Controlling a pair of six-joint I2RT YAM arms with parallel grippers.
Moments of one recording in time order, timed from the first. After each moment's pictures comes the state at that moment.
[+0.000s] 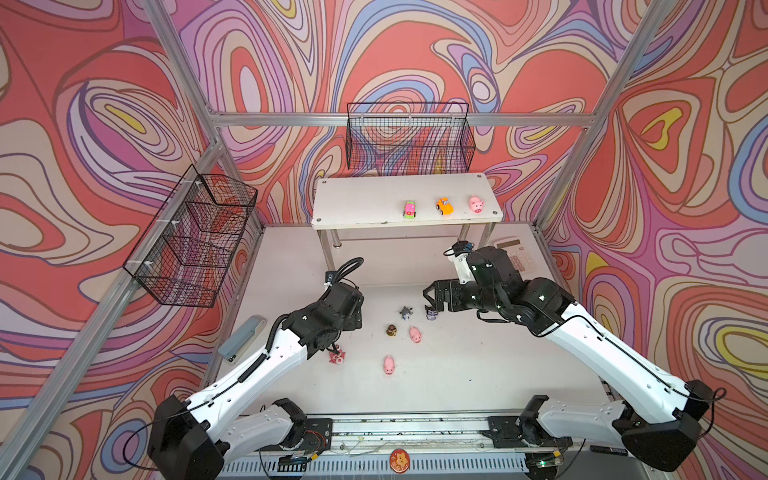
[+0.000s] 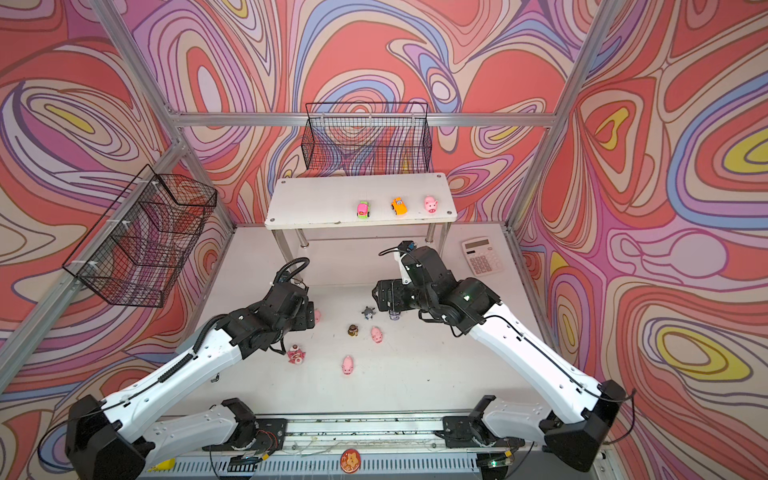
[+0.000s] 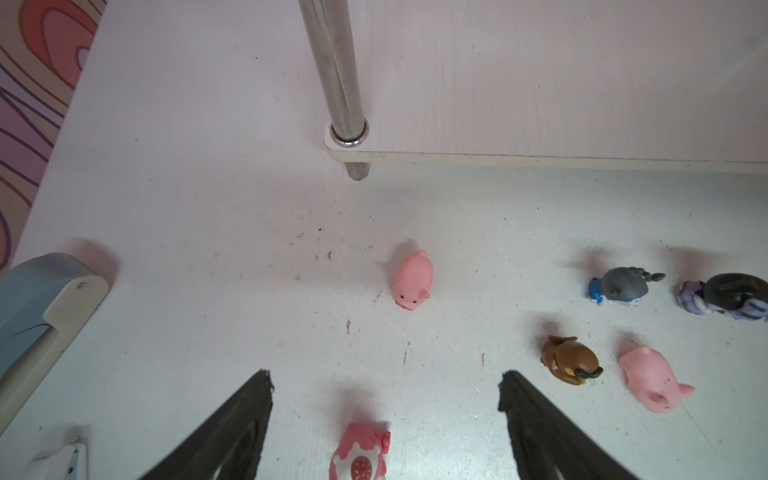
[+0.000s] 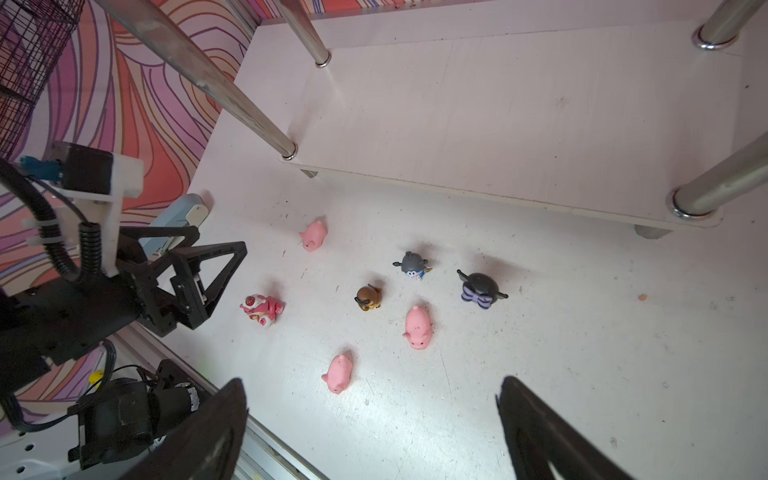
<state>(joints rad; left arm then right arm) -0.61 1.14 0.88 -0.70 -0.40 -0.59 0.72 1.22 1.35 -0.86 -0.01 0.48</state>
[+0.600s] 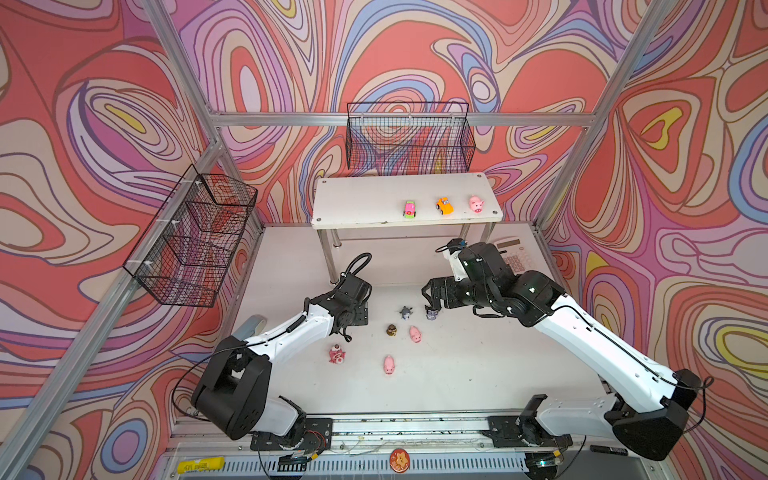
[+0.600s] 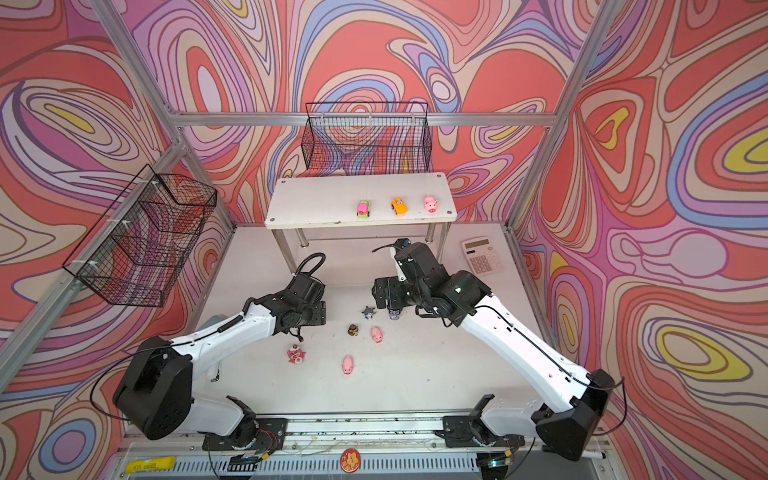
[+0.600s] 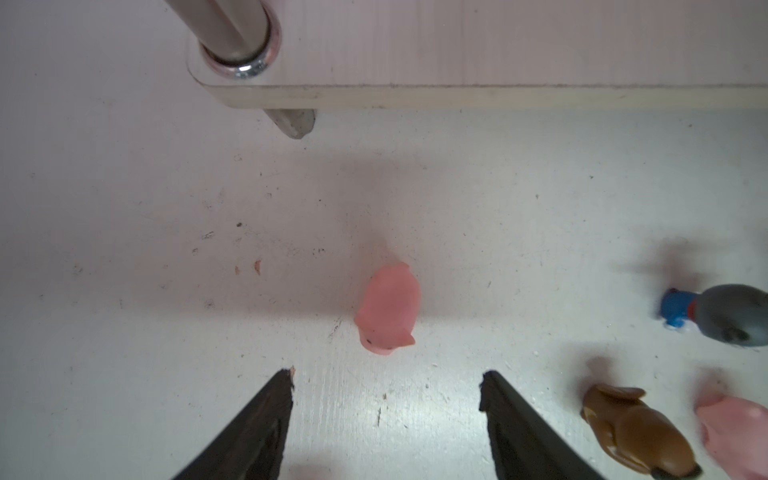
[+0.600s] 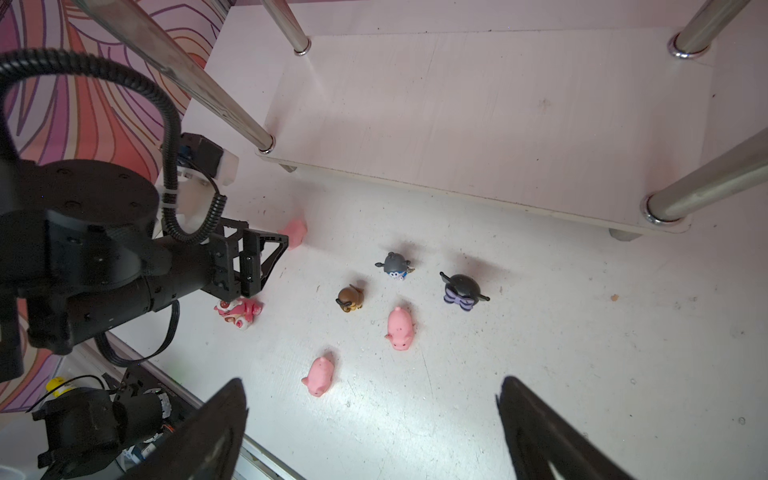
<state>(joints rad) -0.52 1.46 0.88 -0.52 -0.26 -0.53 0.72 1.29 1.41 -0.90 0.03 0.44</state>
